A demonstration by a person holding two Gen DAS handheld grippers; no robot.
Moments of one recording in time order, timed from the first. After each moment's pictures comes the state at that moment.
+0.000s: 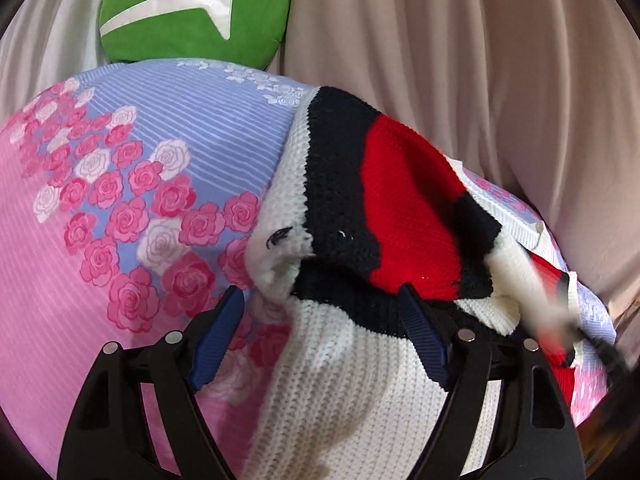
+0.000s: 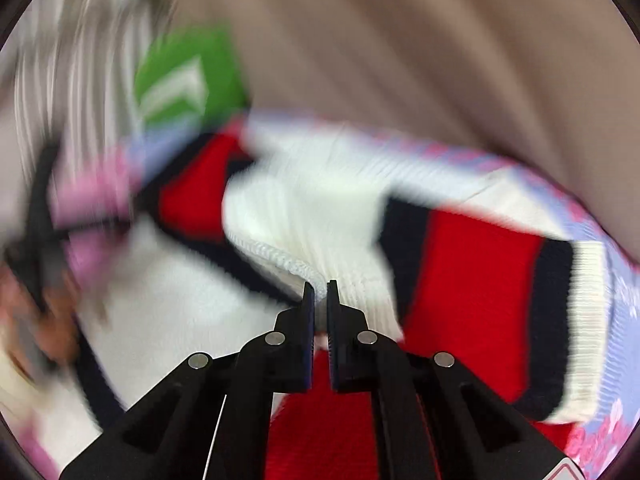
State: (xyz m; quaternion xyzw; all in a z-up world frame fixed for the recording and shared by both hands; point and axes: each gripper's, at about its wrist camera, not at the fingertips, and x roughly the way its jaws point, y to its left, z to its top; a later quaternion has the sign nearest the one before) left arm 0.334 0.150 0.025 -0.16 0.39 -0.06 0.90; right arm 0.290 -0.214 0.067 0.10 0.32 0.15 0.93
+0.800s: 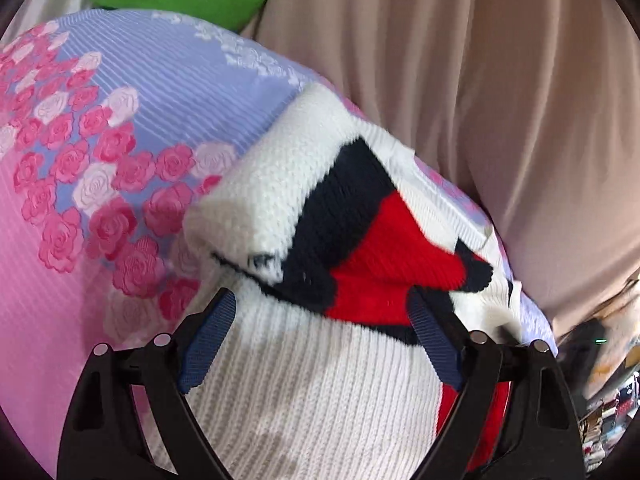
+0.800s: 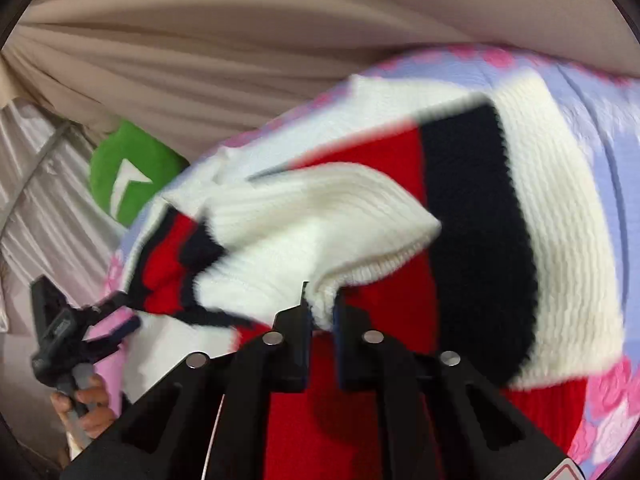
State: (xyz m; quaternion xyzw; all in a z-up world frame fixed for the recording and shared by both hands) left arm 0.325 0.129 0.026 -0.25 0.42 -0.12 0.86; right arm 0.303 -0.279 0.041 0.25 0.36 0.13 0.89
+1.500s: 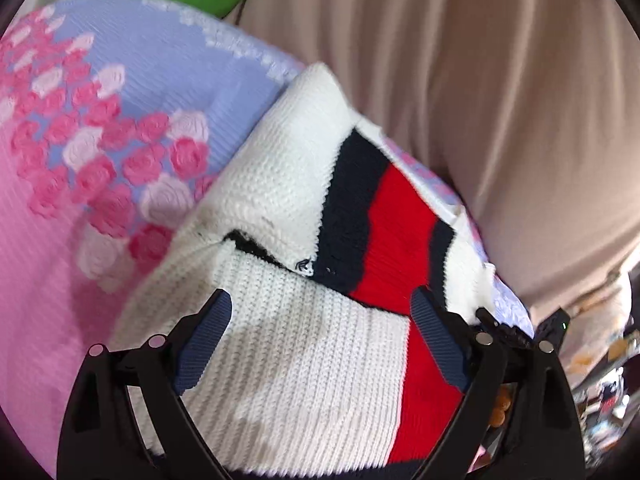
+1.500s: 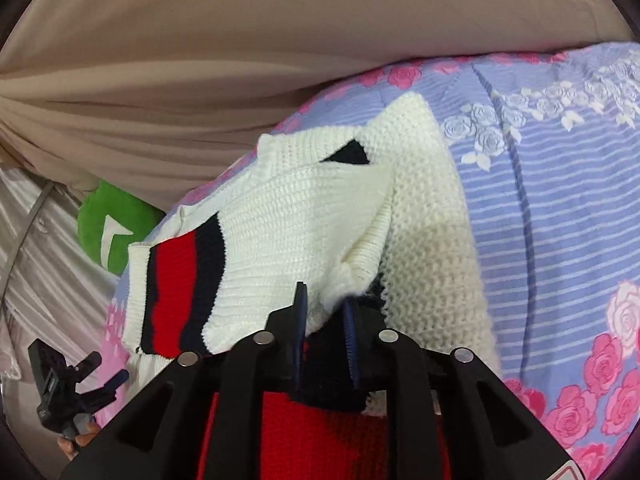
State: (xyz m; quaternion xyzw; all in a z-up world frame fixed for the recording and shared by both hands) left arm 0.308 0.110 0.025 -0.28 0.44 -0.15 0.84; right arm 0.302 -0.345 -0.008 0.32 0.40 0.06 0.86
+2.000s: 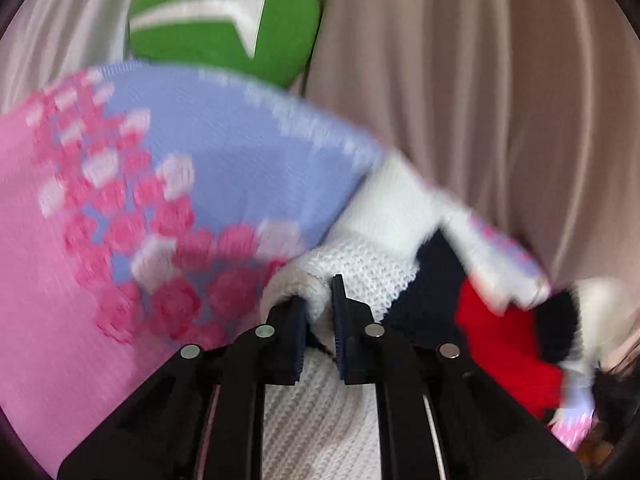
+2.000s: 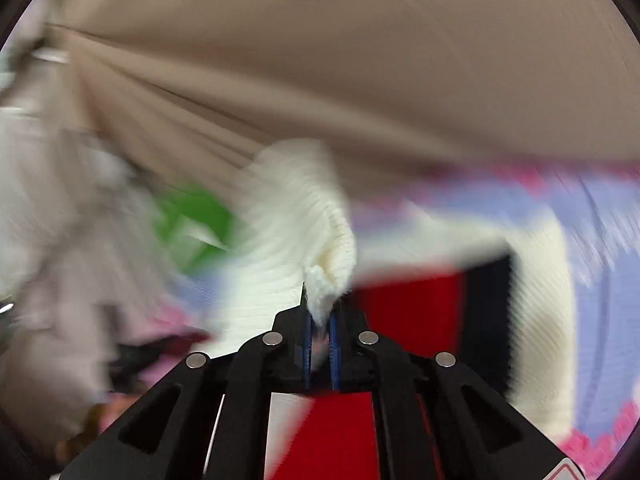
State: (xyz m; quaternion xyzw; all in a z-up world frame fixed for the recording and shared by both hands) left arm 0.327 0.139 0.025 -0.22 0.39 -0.02 0.90; right arm 0.335 -0.303 0.001 0.24 0.42 0.06 0.87
